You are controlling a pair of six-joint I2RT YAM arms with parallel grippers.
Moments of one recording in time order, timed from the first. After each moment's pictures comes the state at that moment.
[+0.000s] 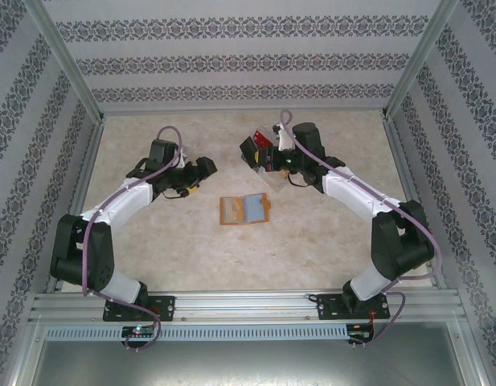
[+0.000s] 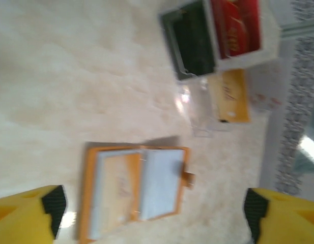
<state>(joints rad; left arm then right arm) -0.19 1.50 0.99 -0.34 0.48 -0.77 0.41 1.61 1.16 -0.10 -0.47 0.39</state>
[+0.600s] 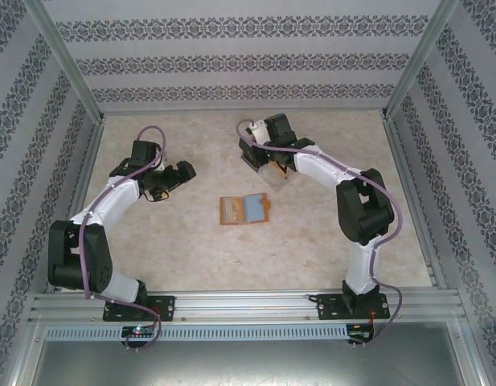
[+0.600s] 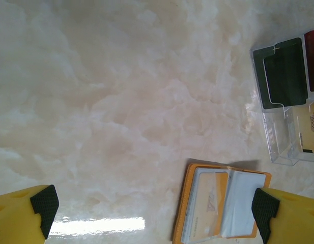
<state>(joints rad) -0.06 1.47 1.01 -0.52 0.34 -0.59 0.45 1.97 1.50 -0.30 -0.20 -0.09</state>
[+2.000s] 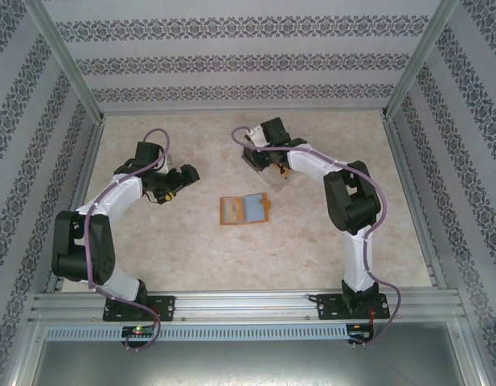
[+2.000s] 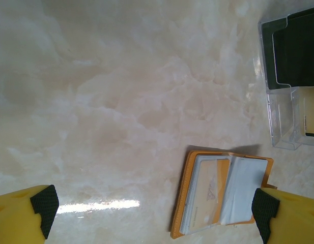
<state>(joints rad) -0.06 1.54 1.01 -0.52 0.42 -0.58 0.44 2.10 1.57 -0.33 -0.13 -0.19</state>
